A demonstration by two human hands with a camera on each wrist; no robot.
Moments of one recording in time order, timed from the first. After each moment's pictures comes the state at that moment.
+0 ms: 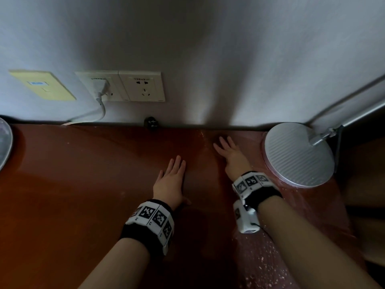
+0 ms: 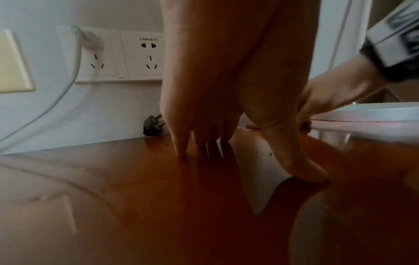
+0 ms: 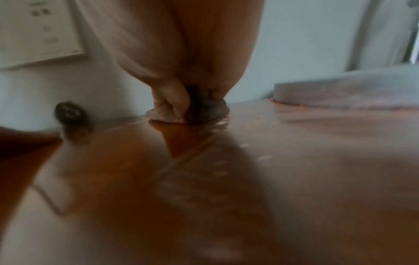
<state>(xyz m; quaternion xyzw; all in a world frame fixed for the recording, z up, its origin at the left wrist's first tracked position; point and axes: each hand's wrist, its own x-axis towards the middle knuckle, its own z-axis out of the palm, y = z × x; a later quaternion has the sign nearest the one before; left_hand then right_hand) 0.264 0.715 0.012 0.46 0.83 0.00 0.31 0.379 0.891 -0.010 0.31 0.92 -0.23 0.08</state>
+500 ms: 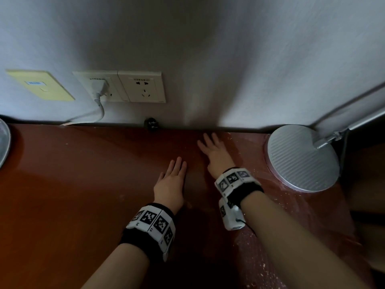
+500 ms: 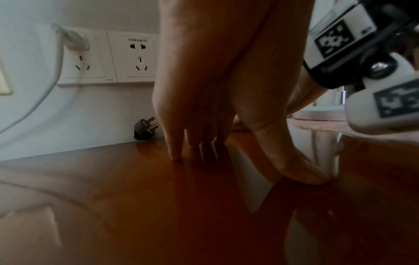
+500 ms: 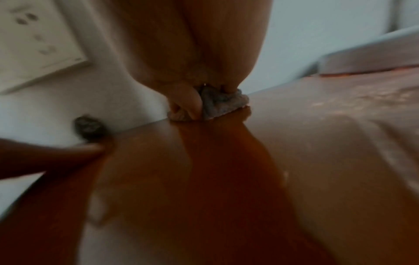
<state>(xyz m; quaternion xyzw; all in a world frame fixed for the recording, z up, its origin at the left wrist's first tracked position) 0.265 0.720 0.015 0.46 0.83 -0.02 0.31 0.338 0.871 -0.007 0.28 0.93 -0.19 0.11</state>
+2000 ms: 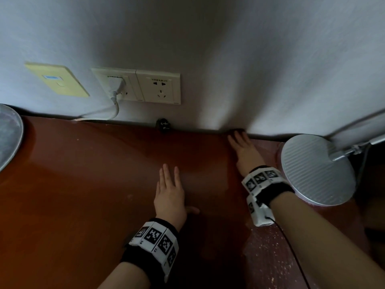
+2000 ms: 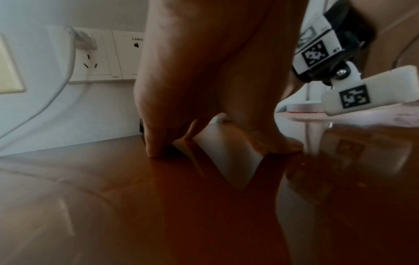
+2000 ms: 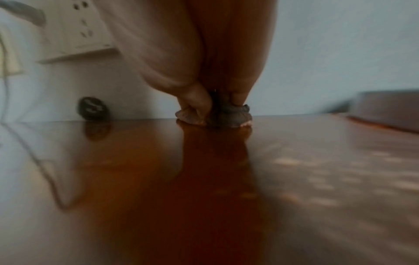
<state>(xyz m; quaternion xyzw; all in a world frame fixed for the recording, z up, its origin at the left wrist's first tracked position) 0.273 0.700 0.014 0.34 0.89 -0.04 0.30 0.352 0.912 0.001 0.33 0.93 -0.15 0.11</state>
